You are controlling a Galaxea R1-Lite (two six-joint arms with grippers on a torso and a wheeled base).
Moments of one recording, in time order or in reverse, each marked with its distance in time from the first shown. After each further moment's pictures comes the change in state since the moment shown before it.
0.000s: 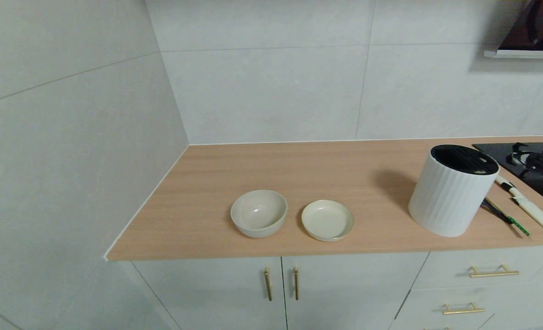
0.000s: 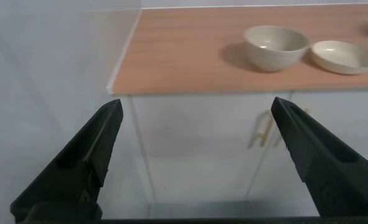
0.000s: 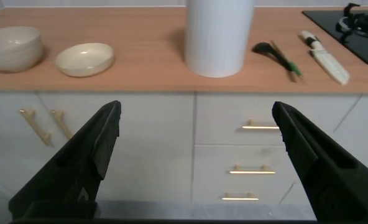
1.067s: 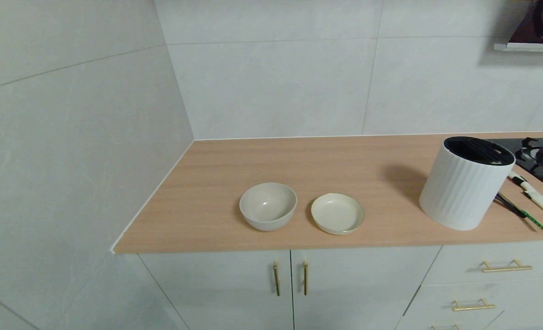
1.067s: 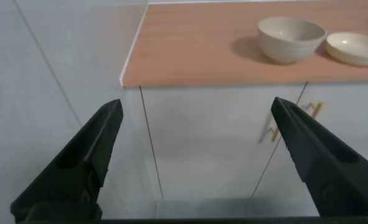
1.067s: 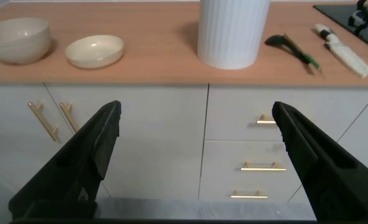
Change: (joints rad) left arm 0.000 0.000 0.000 0.000 0.000 0.000; right arm 0.000 0.000 0.000 0.000 0.000 0.000
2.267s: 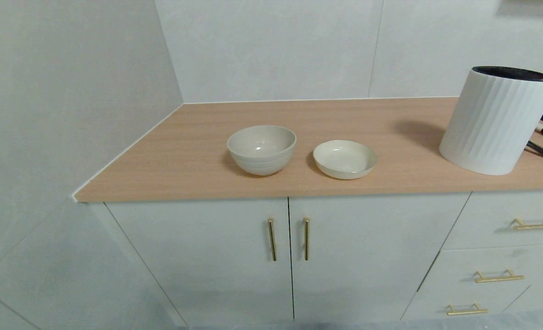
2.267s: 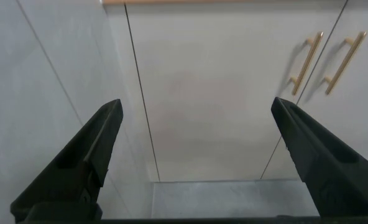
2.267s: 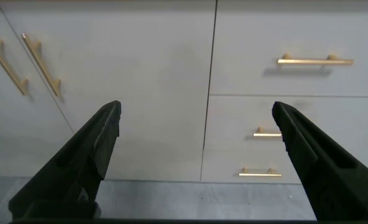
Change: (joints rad) left arm 0.000 0.000 0.000 0.001 0.000 0.000; right arm 0.000 0.000 0.000 0.000 0.000 0.000
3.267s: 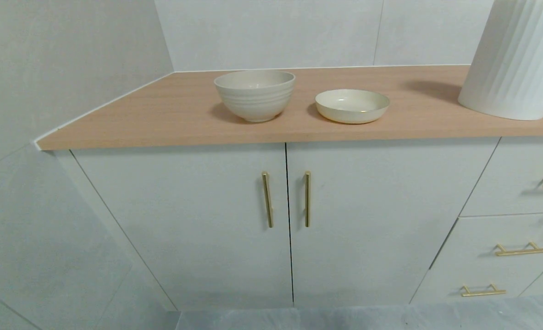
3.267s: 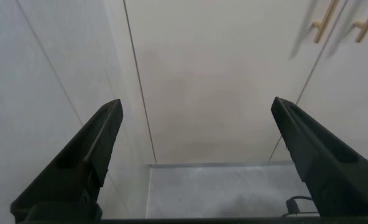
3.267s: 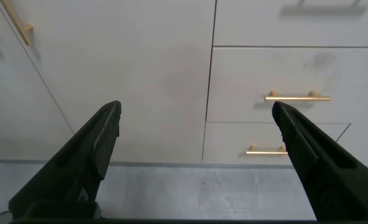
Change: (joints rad) left arm 0.000 0.000 0.000 -0.001 0.000 0.000; right arm 0.000 0.000 0.000 0.000 0.000 0.000
